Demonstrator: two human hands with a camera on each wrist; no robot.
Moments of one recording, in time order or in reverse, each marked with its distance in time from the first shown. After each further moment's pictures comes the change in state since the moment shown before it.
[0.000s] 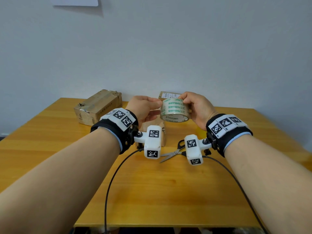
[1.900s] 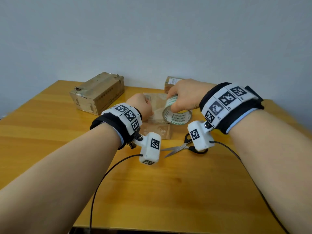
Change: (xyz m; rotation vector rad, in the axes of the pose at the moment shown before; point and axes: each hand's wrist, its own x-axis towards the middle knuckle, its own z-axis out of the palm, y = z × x) left_hand 0.040 -0.038 -0.014 0.855 0.207 0.005; right_hand 0.046 -0.019 0.037 -1.498 -0.376 -0.059
